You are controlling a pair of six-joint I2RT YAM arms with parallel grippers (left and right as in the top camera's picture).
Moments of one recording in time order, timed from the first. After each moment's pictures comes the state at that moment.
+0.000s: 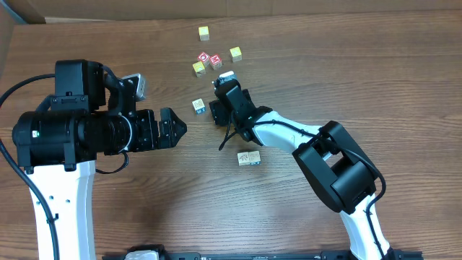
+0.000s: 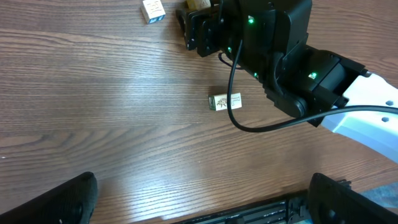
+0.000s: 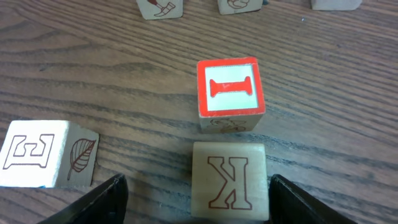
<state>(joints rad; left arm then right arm) 0.04 1.33 1.70 -1.57 0.38 -0.10 0.70 2.22 1.42 0.00 0.17 0.26</state>
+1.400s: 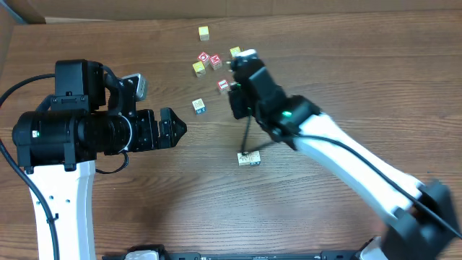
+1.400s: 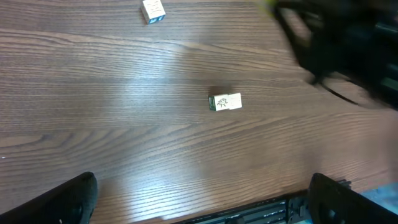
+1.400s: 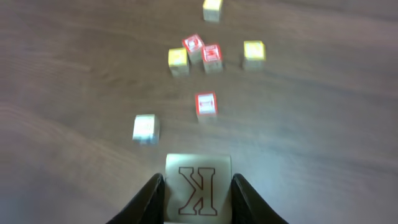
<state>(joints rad) 0.04 1.33 1.70 -1.57 0.38 -0.10 0.69 1.68 1.43 -0.53 0.15 0.32</state>
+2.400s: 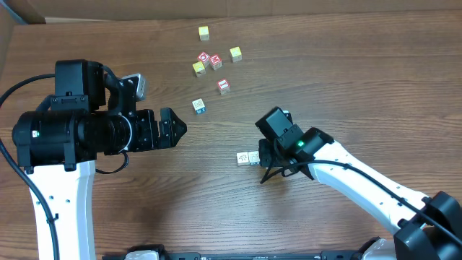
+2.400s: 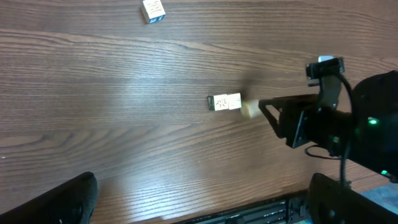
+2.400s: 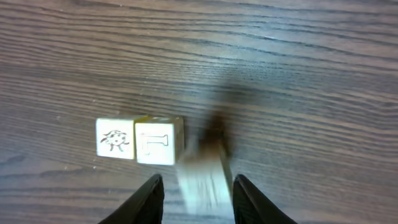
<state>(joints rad) 0.04 1.33 1.70 -1.57 0.38 -0.10 0.69 1.58 1.03 -0.66 0.04 0.61</state>
